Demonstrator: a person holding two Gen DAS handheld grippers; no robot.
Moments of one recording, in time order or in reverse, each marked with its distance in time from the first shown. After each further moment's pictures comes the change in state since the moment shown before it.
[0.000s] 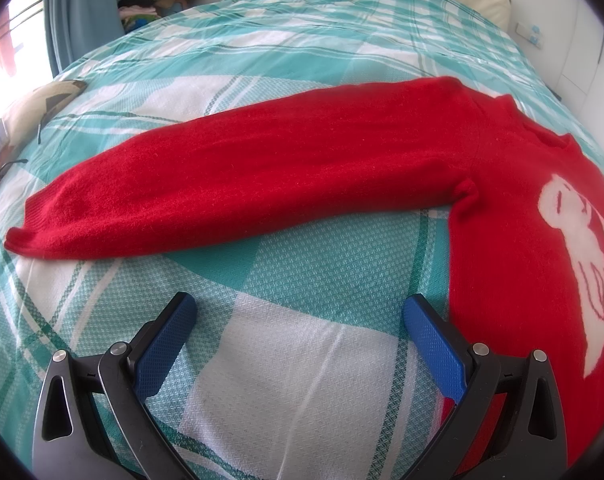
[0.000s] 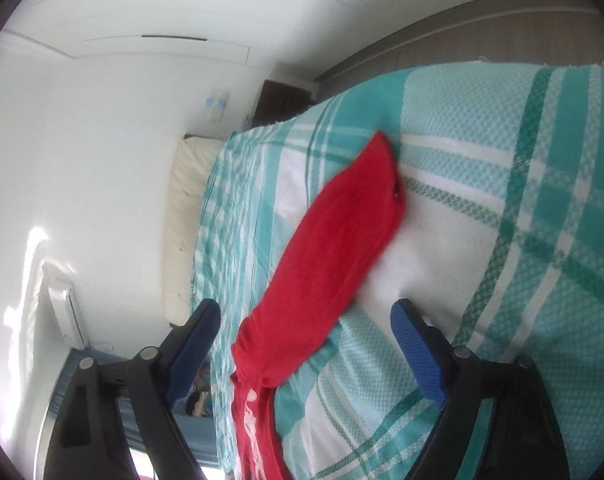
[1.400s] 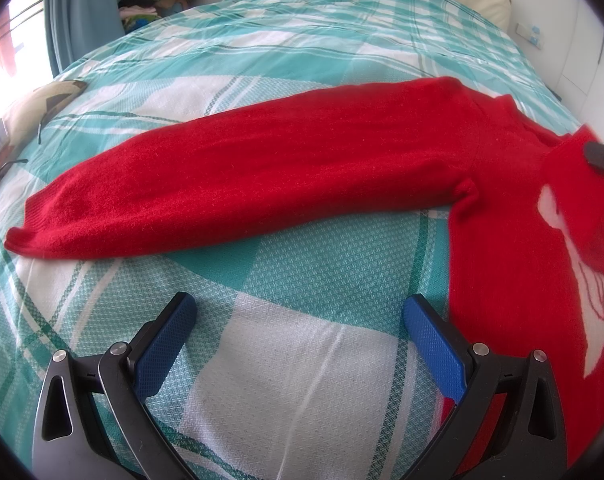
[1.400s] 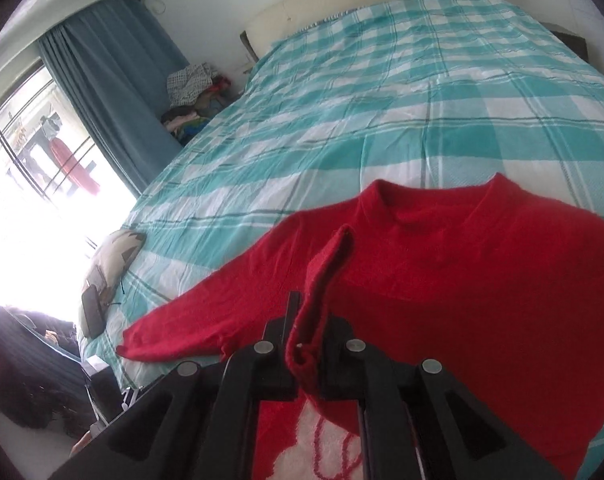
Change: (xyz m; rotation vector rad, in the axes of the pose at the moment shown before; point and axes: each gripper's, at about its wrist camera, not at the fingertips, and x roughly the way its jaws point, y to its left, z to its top) left arm 0.000 0.000 0.000 0.000 0.000 0.000; right arm 0.297 0.256 -0.379 -1.055 0.784 0.002
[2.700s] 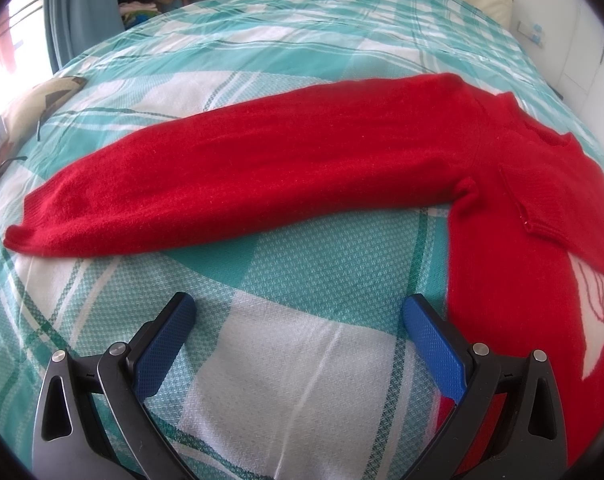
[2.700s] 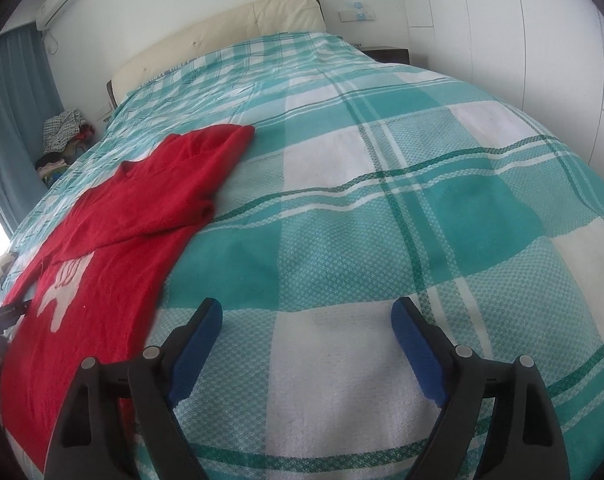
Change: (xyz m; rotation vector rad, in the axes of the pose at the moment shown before) left arm 0.002 0.001 0.003 -0.009 0.030 -0.006; right arm -0.213 -0.178 -0.198 0.147 -0.306 -0.531
